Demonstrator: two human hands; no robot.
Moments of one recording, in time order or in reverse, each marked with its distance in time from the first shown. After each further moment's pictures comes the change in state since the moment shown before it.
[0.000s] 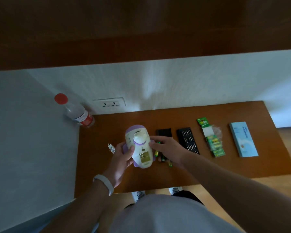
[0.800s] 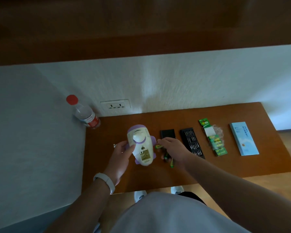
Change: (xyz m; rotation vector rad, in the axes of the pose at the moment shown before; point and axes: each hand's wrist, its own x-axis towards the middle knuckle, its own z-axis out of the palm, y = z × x) left_hand -0.011 0.013 -0.019 0.253 0.122 0.065; right_hand -0.011 0.001 0.018 0.050 0.208 0.066
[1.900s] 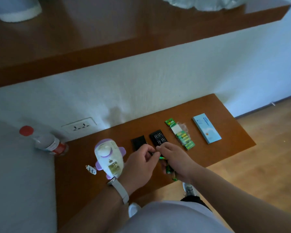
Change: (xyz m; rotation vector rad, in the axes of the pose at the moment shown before) left_hand -0.058 0.049 0.130 0.630 -0.358 0.572; right_hand -0.098 0.018 -0.069 0.249 0.068 -0.149
